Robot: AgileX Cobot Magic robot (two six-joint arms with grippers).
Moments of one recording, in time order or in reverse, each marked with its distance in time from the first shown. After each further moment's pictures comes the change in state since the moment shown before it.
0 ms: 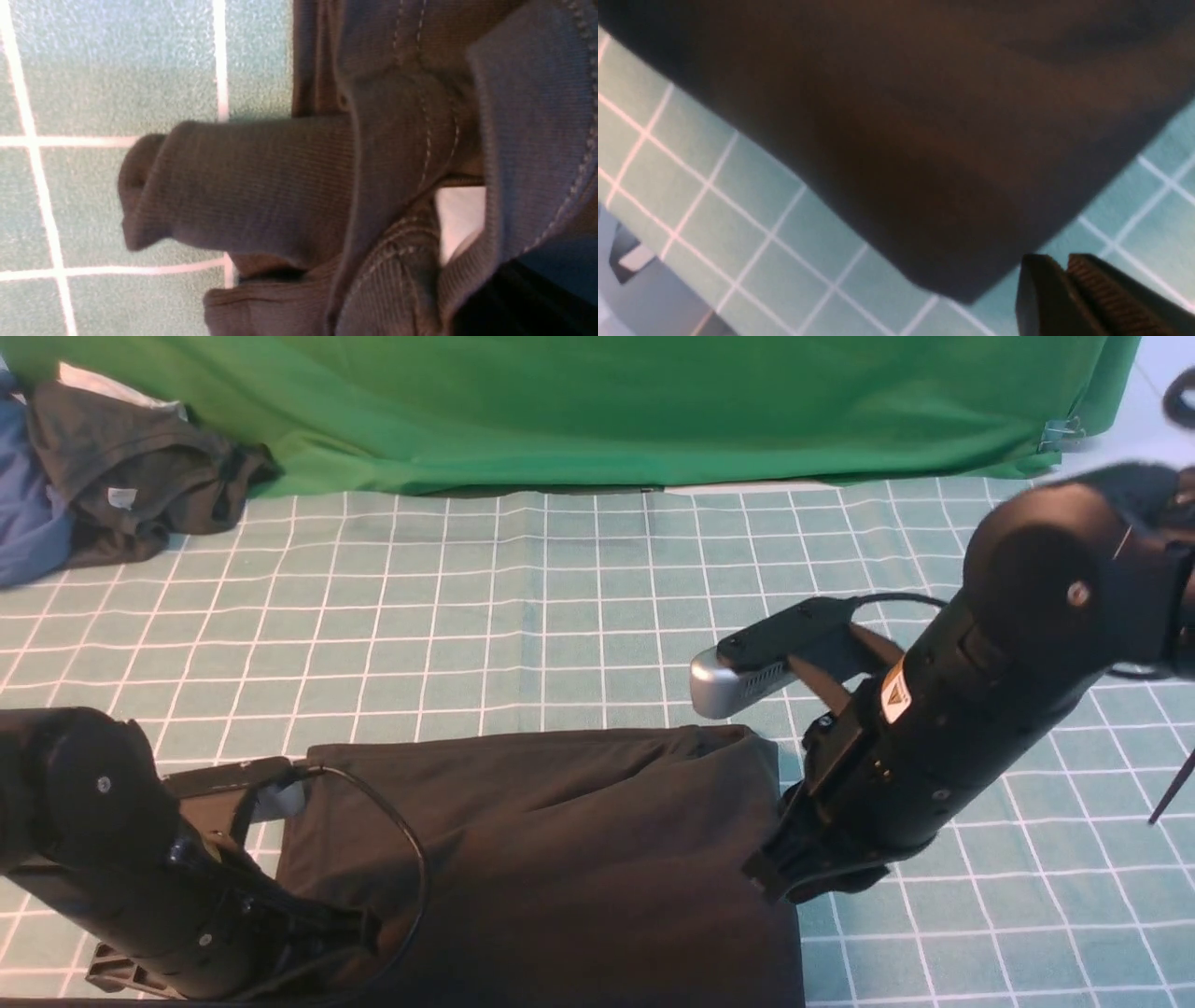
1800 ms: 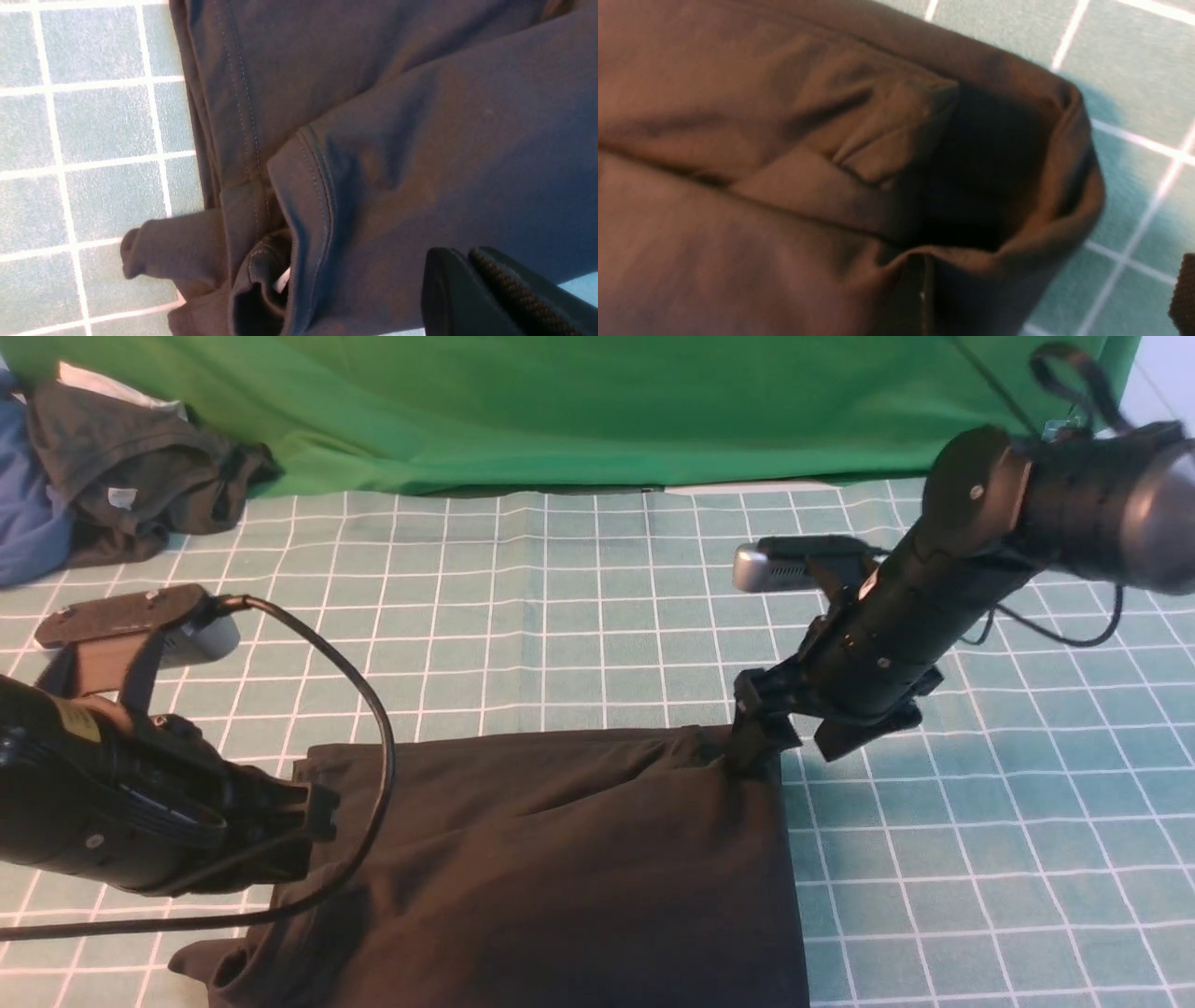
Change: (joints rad) right arm -0.279 0.406 -0.272 0.152 -0.058 -0.083; left arm 0.000 -0.294 -0.183 -0.015 0.158 0.063
